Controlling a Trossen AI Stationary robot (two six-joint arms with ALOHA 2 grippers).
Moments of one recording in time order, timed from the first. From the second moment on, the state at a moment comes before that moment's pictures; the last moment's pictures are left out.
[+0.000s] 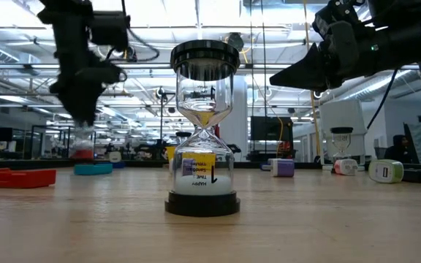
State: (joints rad) left arm 0.36 1.21 0.85 -0.95 -0.13 -0.47; right arm 0.24 1.32 0.34 0.81 0.49 0.03
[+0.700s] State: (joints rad) left arm 0.51 1.84 1.77 -1.01 -0.11 -0.24; right arm 0.24 1.32 0.34 0.81 0.49 0.02
